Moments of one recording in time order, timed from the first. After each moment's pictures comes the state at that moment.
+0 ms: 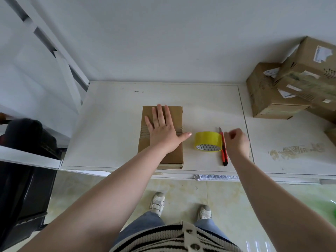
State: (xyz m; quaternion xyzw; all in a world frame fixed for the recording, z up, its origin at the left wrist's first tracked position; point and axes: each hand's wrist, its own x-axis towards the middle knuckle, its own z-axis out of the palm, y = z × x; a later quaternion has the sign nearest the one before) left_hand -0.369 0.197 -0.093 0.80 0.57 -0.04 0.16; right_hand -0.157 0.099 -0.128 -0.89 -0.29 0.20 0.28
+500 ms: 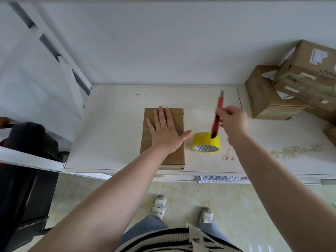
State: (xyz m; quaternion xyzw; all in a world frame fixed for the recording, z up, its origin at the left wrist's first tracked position) left_hand -0.370 0.197 -0.088 0.80 0.57 -0.04 0.19; right_hand -0.182 0.149 -0.044 -0.81 -0.25 0.29 0.45
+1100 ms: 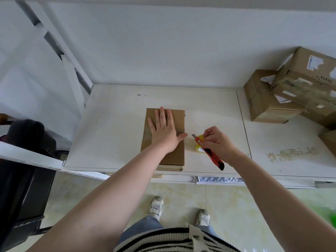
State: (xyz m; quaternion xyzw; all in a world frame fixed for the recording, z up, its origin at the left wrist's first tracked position) left_hand -0.378 0.201 -0.086 0.81 0.55 -0.05 0.20; right_hand -0.205 0.105 -0.069 -0.72 -0.46 0.43 0.29
